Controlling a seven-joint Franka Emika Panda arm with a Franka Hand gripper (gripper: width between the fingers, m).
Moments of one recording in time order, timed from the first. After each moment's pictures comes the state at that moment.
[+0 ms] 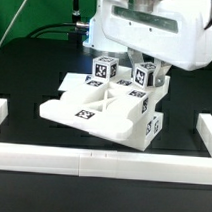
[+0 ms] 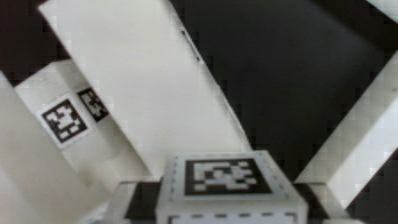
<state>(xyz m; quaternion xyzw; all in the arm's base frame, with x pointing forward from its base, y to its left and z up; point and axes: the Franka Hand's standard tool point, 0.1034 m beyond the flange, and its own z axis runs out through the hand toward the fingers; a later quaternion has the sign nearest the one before) 0.587 0.030 0.108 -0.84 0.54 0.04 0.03</state>
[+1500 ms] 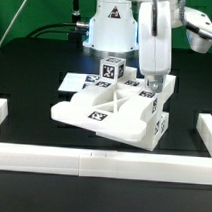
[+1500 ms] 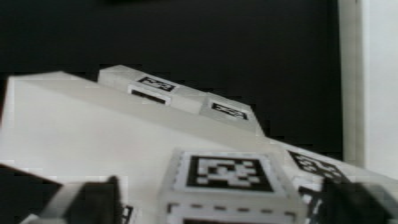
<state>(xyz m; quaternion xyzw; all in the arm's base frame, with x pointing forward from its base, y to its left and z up) 0.587 0.038 0.107 -0.71 0.71 0.06 0.04</state>
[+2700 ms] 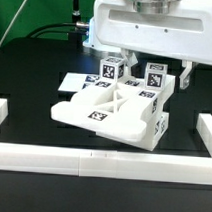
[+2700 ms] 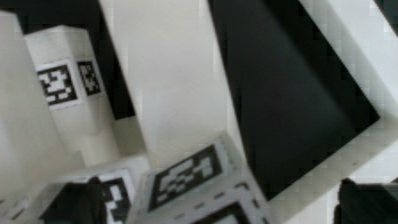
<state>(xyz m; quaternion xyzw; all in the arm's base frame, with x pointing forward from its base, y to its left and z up) 0.589 0.041 0.109 -0.95 0.29 0.05 0.05</state>
